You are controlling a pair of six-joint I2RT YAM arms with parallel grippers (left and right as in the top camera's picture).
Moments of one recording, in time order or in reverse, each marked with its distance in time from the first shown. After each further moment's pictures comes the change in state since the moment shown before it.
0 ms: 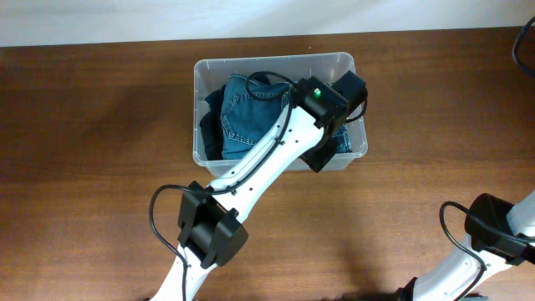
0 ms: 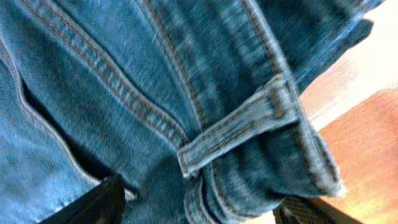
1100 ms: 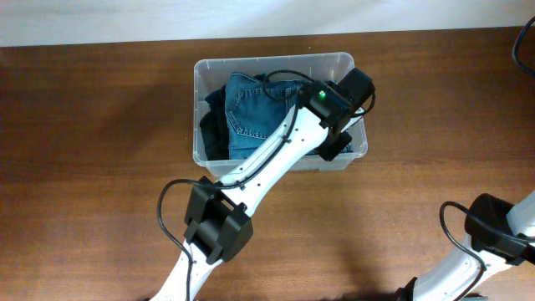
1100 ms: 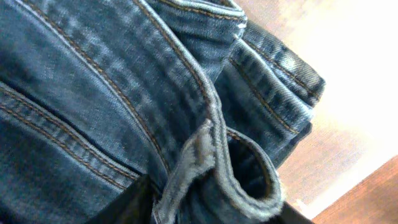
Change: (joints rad) left arm -0.001 0.054 -0.002 0.194 0.101 0.045; right arm 0.000 0.000 0.000 0.000 0.000 0.000
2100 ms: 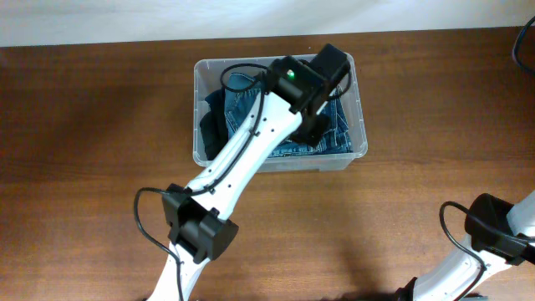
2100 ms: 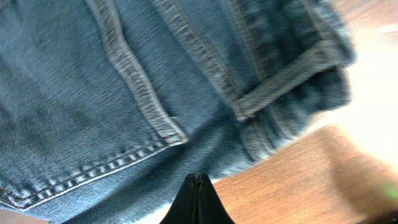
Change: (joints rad) left arm 0.091 -0.075 0.129 -0.251 0.022 -0.228; right arm 0.000 0.000 0.000 0.000 0.000 0.000
